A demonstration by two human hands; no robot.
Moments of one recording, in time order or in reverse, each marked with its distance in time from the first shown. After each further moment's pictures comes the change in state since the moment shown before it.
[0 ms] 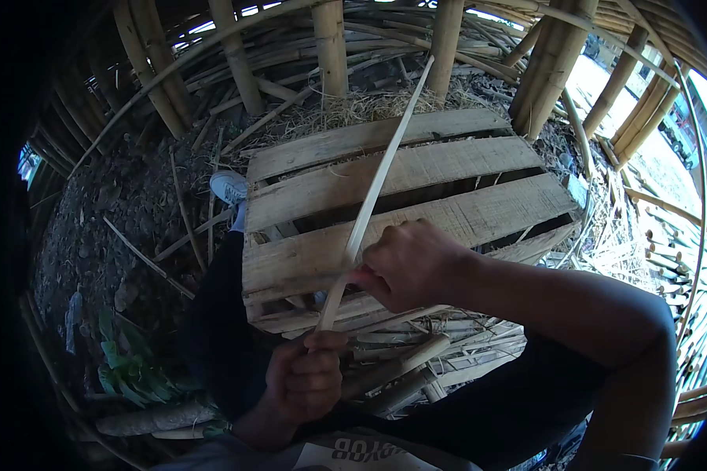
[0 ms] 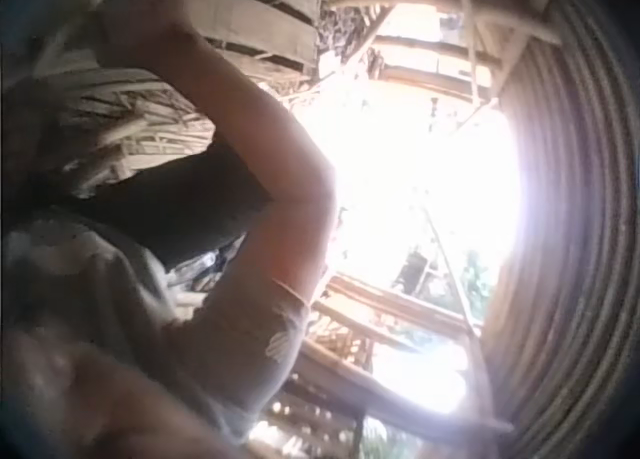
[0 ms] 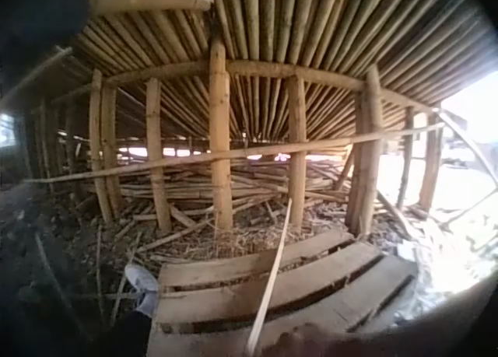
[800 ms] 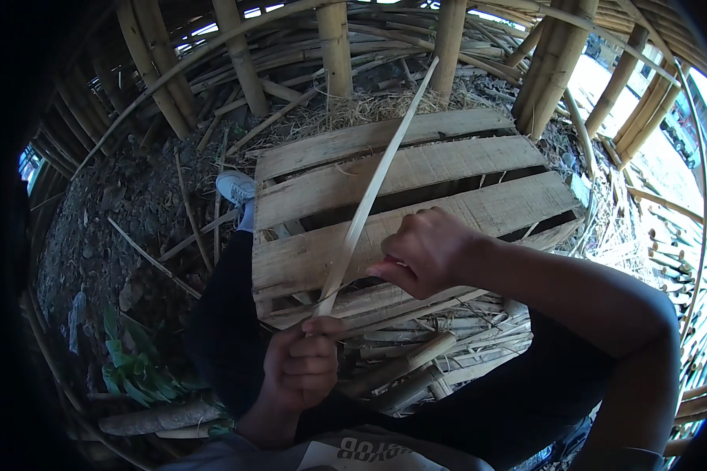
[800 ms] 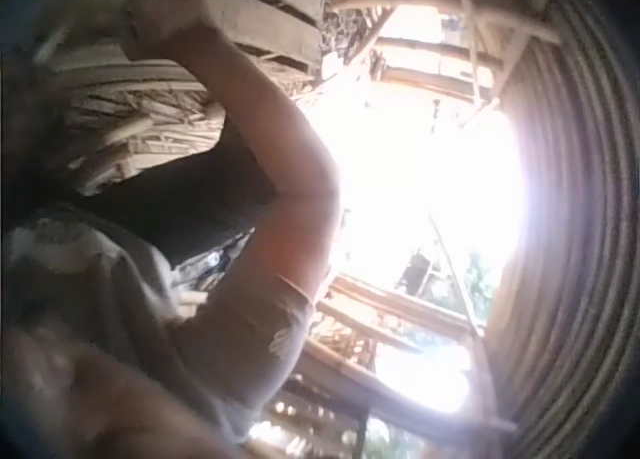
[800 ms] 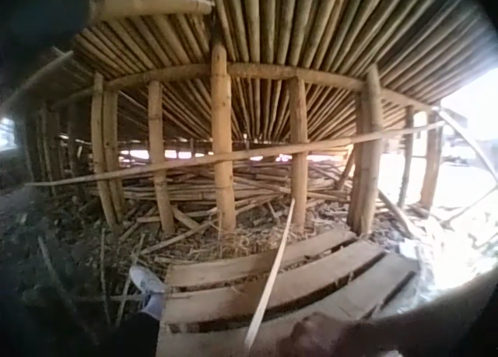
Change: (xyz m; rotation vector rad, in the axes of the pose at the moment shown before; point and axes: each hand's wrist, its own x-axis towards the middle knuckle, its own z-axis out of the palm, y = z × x) left_hand -0.004 0.011 0.008 -0.062 -0.041 0.027; right_hand -0.004 0.003 -0.001 -0.014 0.001 -0.029
